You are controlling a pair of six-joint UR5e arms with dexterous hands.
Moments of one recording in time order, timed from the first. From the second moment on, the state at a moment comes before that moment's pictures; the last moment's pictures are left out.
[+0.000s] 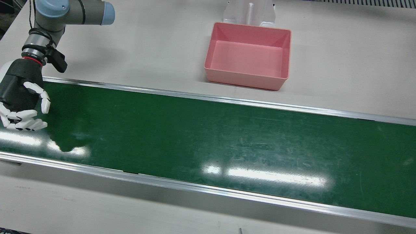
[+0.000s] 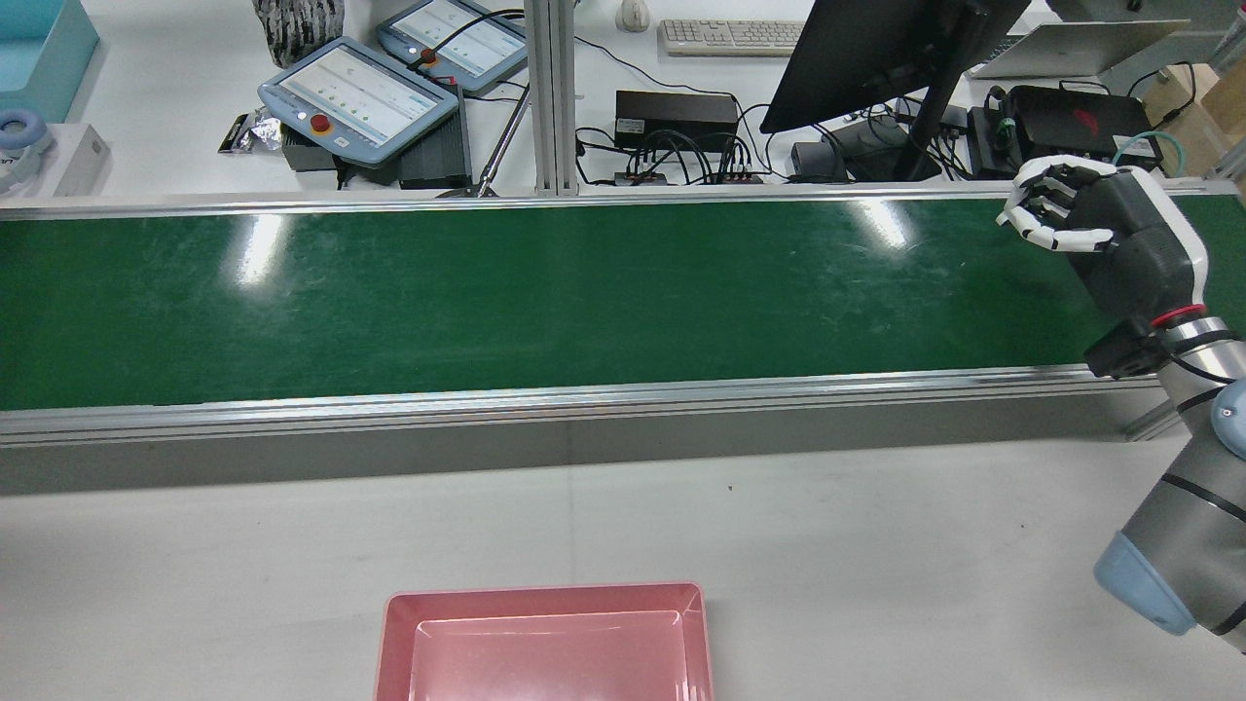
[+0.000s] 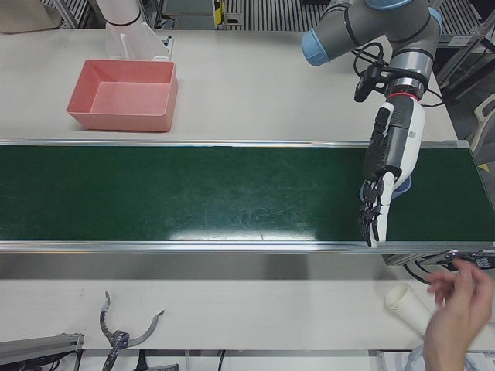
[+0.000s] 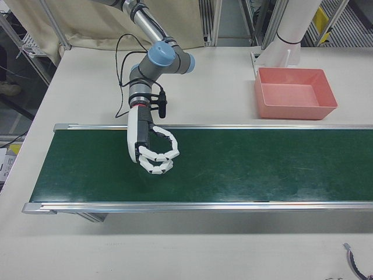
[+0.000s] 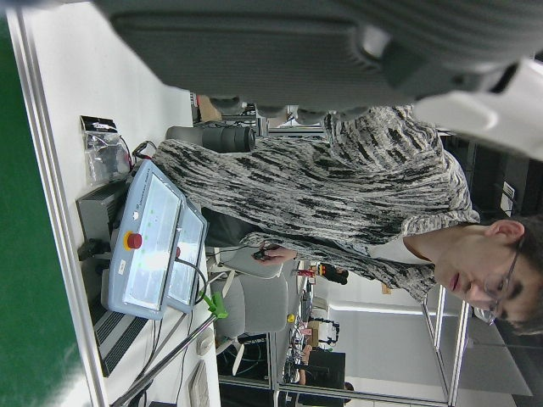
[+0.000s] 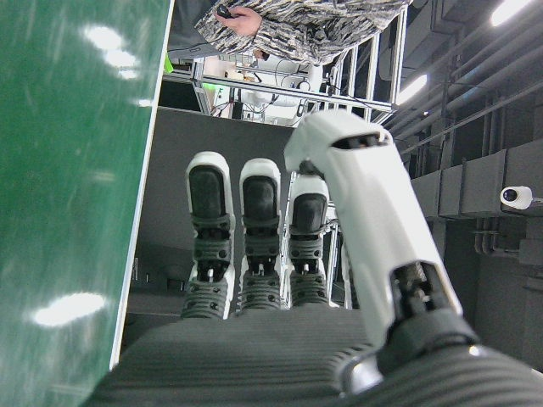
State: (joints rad) left arm -1.44 -1.68 -1.83 0.28 1.79 0.00; right arm 0.93 -1.56 1.82 -3.24 -0.95 -0.19
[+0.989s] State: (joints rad) left arm -1.44 -1.68 -1.83 0.28 1.79 0.00; right arm 0.93 -1.56 1.83 -3.23 -0.96 -0.18
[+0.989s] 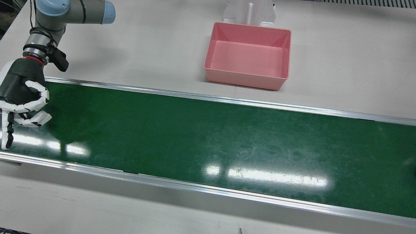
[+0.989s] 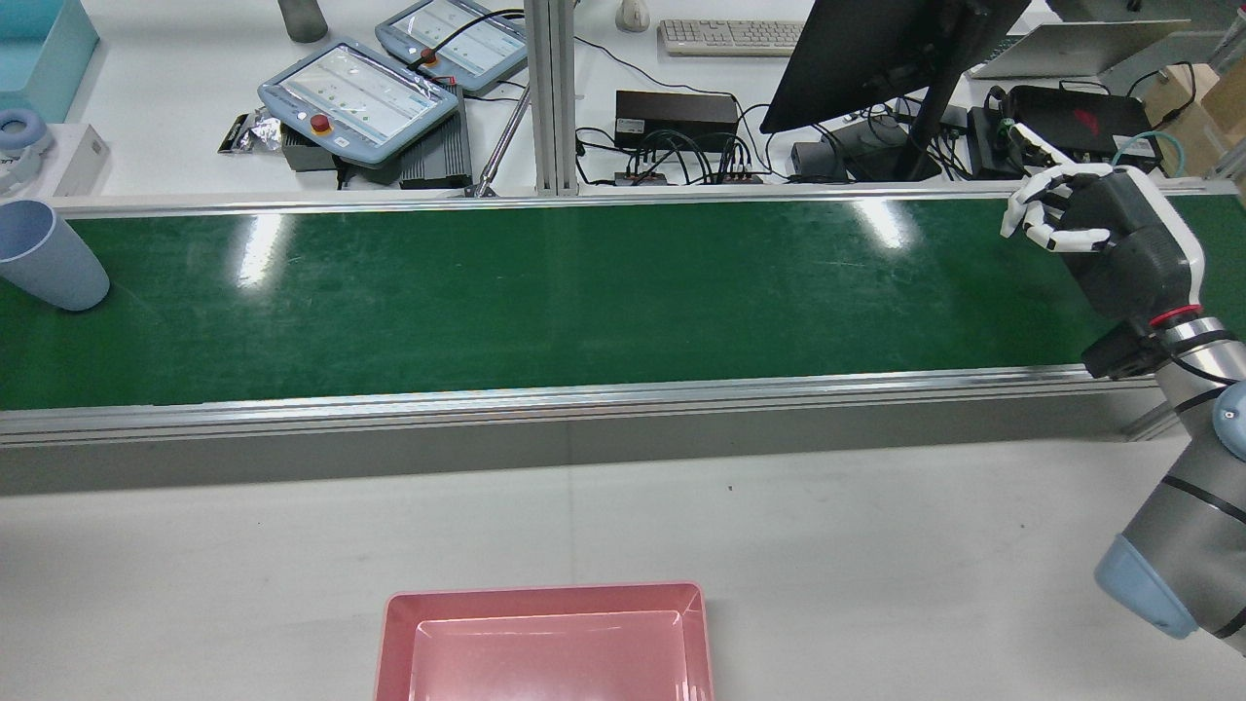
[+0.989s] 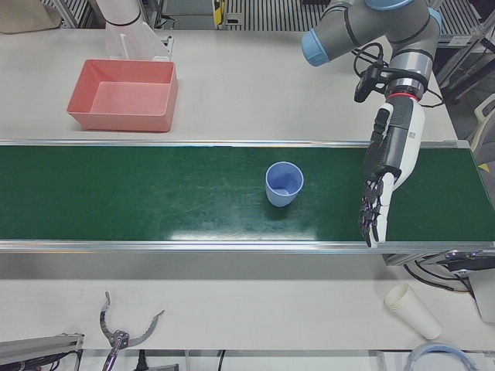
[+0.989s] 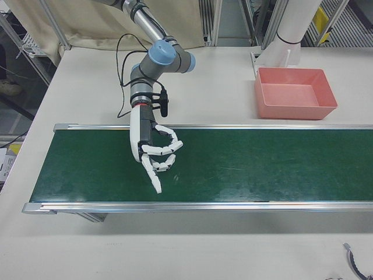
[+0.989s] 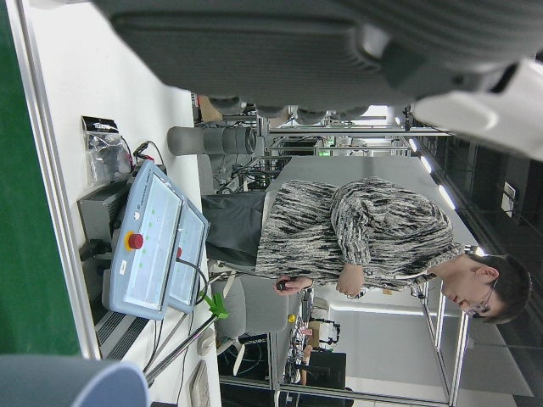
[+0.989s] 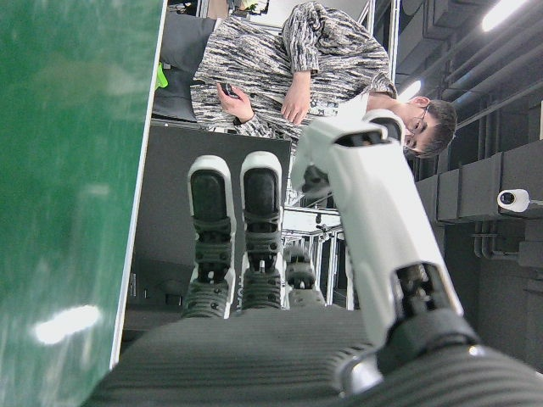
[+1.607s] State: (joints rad) left arm -1.44 -1.68 -1.83 0.28 1.79 0.00; right arm 0.92 -1.56 1.84 -3.23 -0.96 -0.18
